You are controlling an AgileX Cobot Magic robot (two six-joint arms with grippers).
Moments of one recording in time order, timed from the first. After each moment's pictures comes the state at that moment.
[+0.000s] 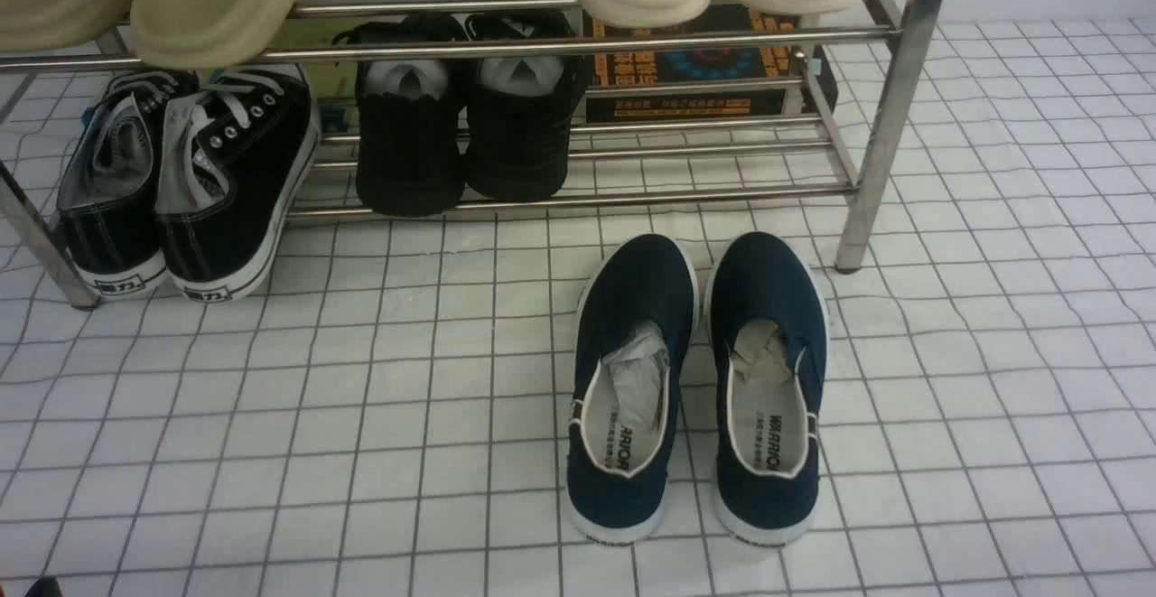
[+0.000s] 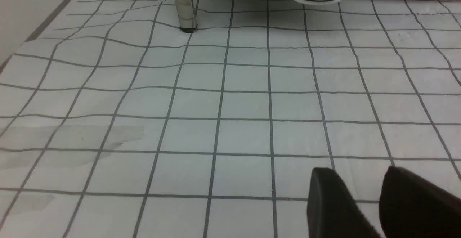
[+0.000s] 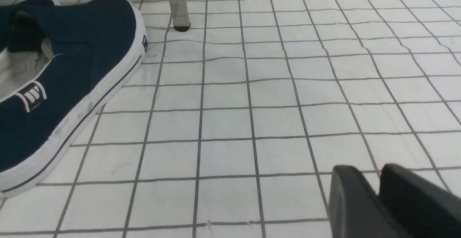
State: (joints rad) right arm 0.02 -0.01 0.01 -0.03 0.39 0.09; left arm -0.05 -0.01 0.02 0.28 0.40 -0.26
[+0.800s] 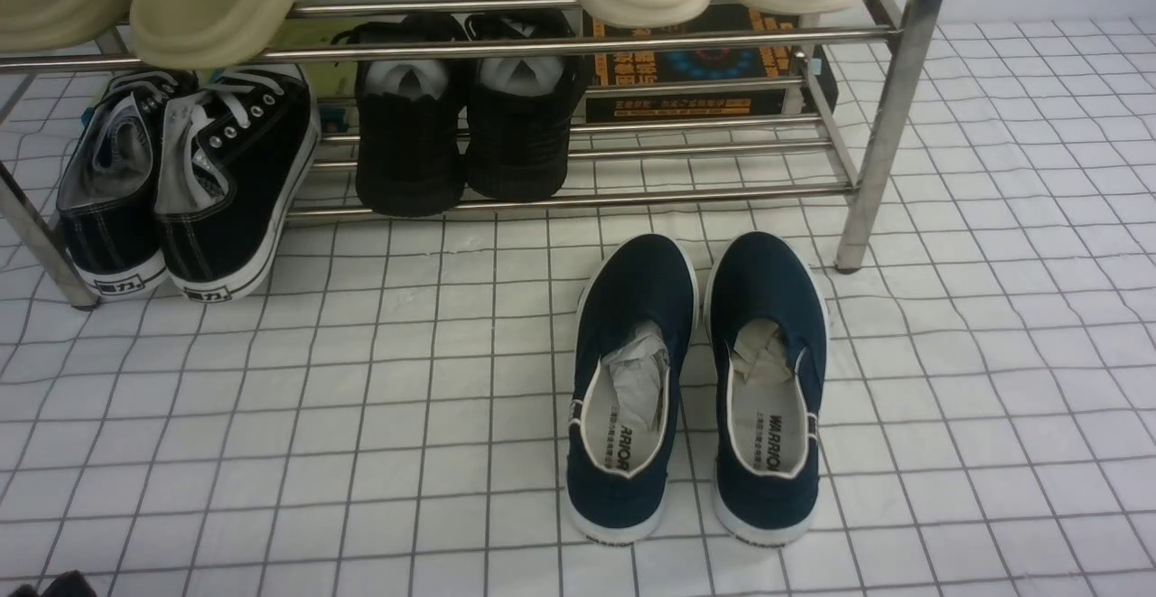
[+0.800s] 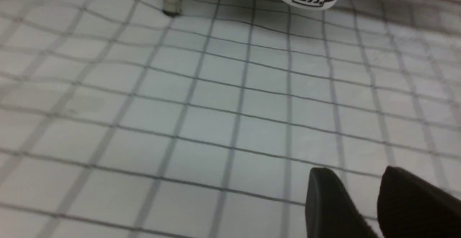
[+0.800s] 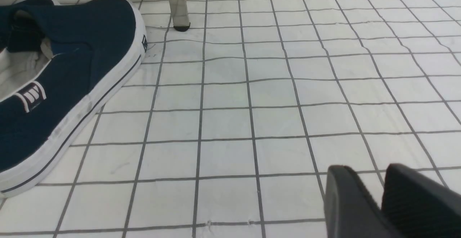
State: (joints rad) right arm 0.02 -0.01 0.01 -0.03 0.39 0.09; left arm -0.05 -0.01 0.02 0.08 0.37 -0.43
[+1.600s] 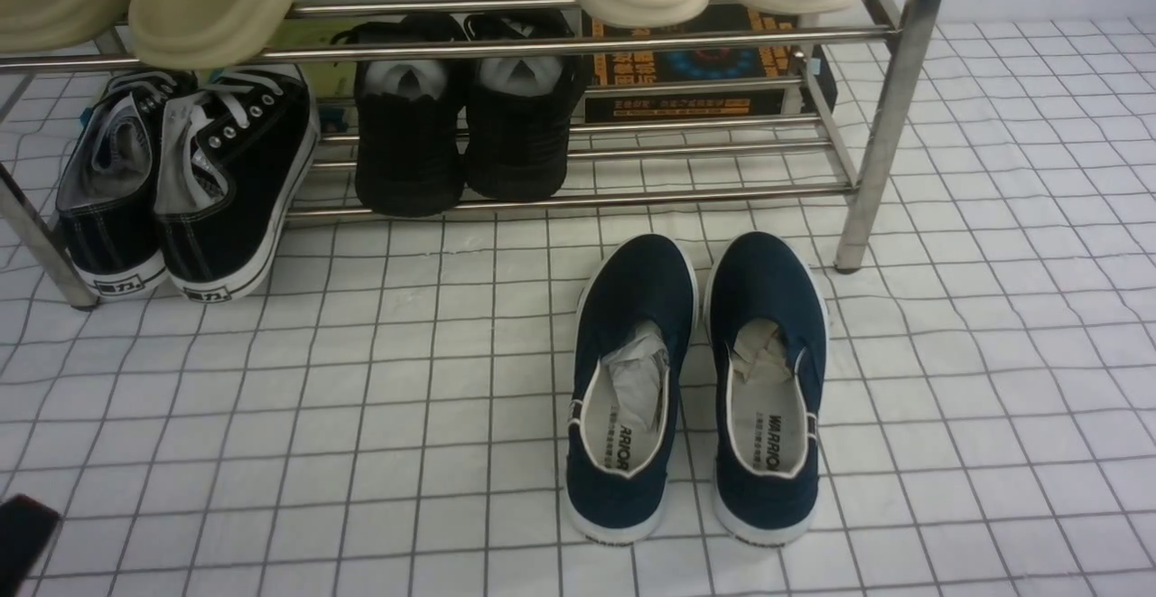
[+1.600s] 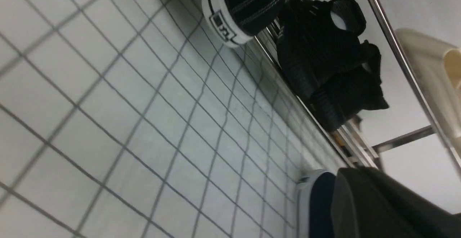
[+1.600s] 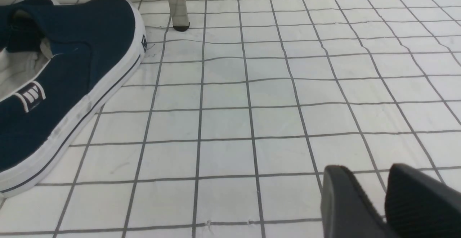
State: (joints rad) right arm 0.02 -0.01 0.01 -0.03 0.39 0.09; left arm -0.05 0.13 -0.27 -0.04 0.50 -0.82
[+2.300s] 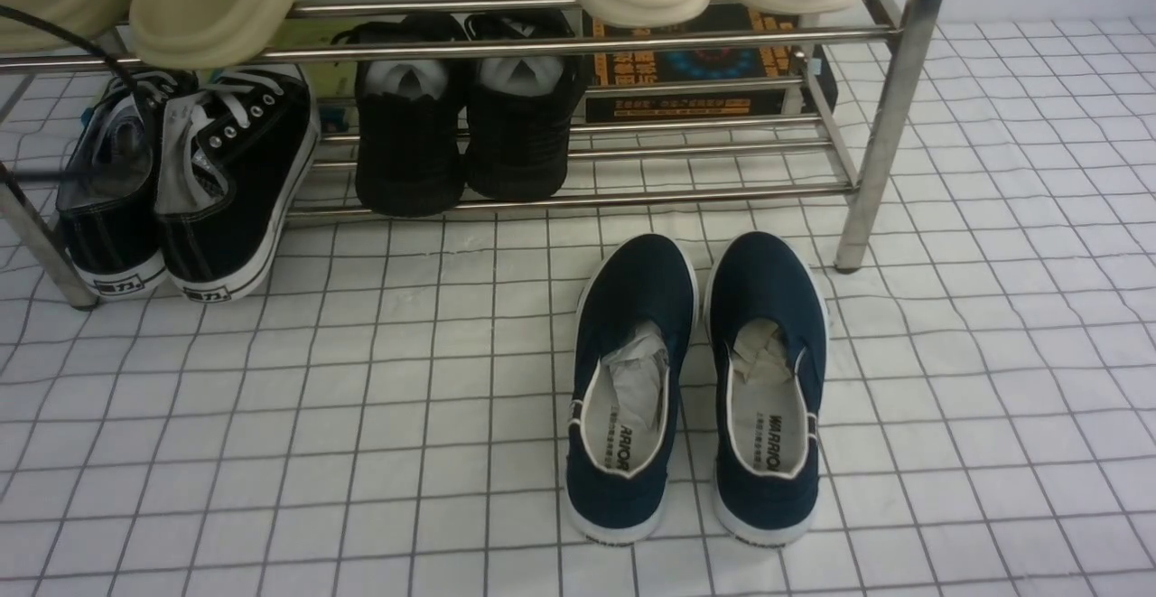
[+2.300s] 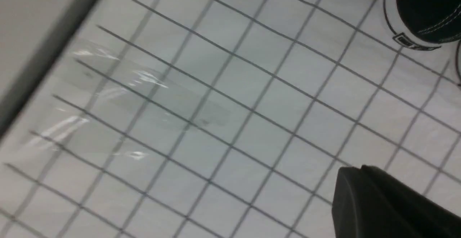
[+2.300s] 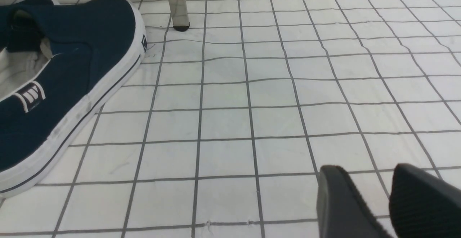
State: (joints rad) right arm 0.02 -0.01 0.01 -0.03 0.39 0.09; left arm 0.27 1.39 -1.27 0.07 1.08 -0.29
